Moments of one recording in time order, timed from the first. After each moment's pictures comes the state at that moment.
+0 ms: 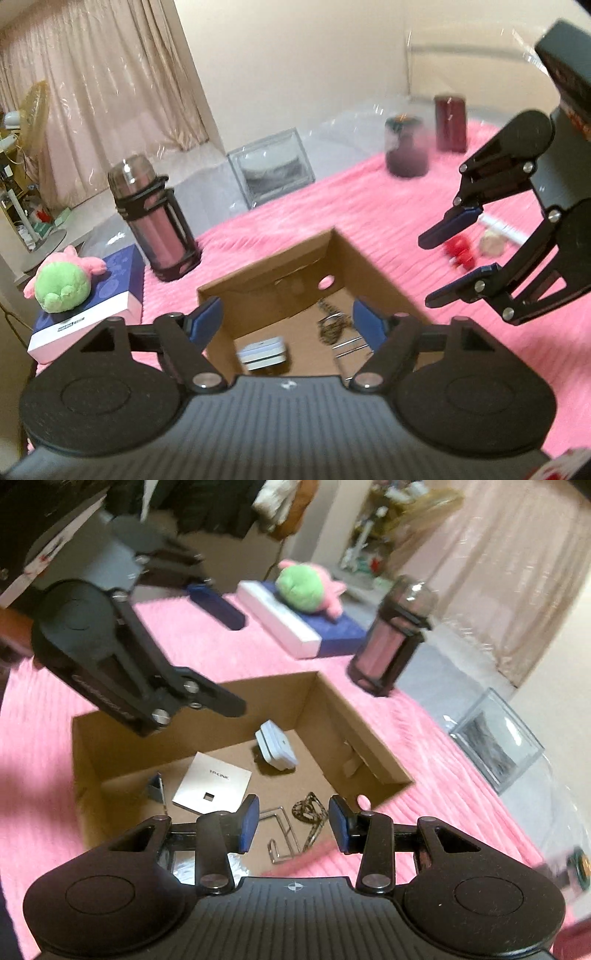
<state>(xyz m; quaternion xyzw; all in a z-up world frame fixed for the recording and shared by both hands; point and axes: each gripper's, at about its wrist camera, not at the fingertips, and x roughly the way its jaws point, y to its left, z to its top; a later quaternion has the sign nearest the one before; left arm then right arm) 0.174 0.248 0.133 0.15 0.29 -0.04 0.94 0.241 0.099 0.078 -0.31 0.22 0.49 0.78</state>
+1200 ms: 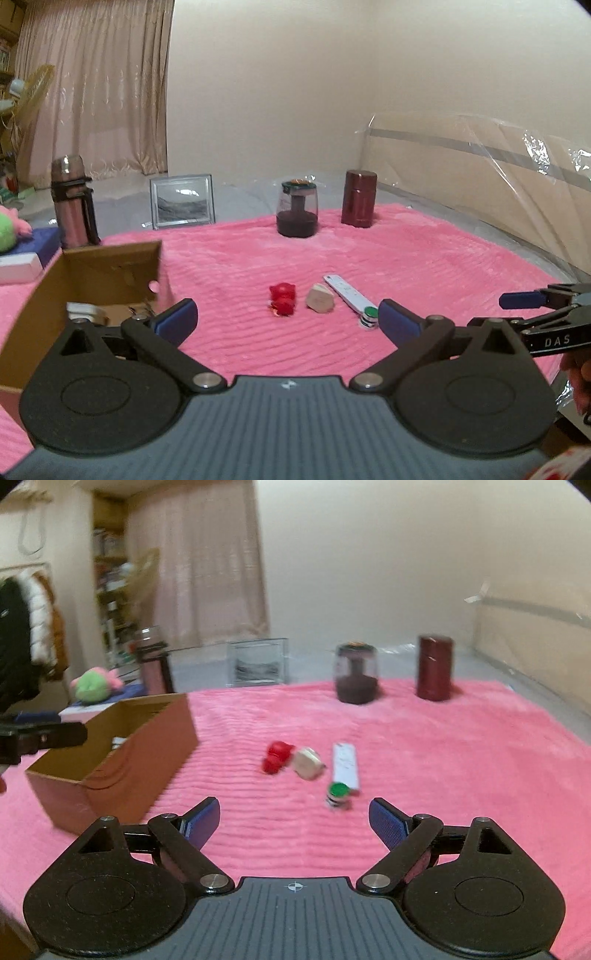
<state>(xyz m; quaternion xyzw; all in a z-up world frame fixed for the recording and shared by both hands) 0.047 0.034 0.090 0.00 0.21 -0.08 0.97 0.089 -0.241 0.025 0.04 0.24 0.21 0.95</state>
